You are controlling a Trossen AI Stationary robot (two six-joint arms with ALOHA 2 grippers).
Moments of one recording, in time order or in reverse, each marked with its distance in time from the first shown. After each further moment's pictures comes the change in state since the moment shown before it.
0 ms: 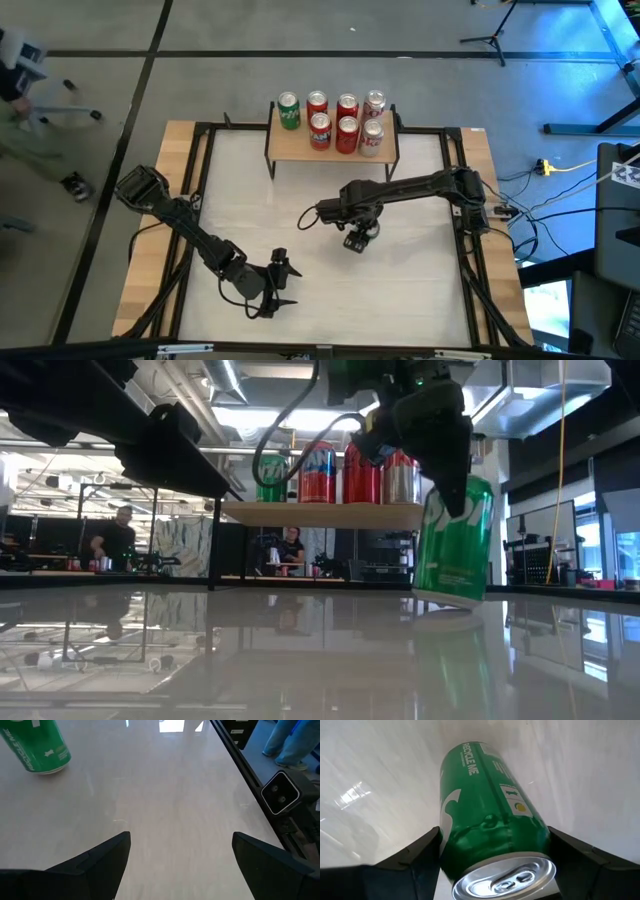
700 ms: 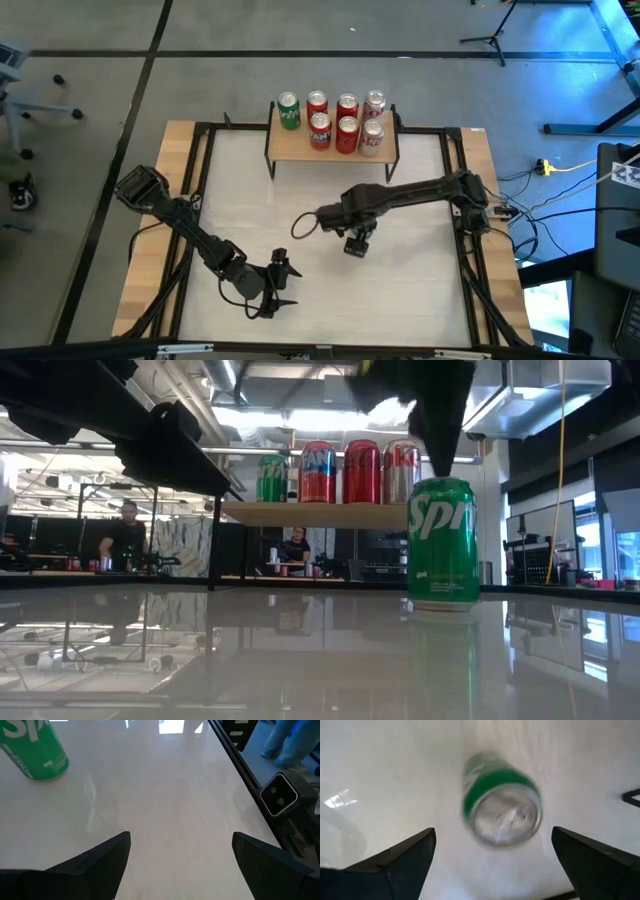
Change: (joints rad) left arm 0.000 0.000 0.000 0.008 0.000 0.001; right arm 0.079 -0.010 0.163 -0.086 0.090 -0.038
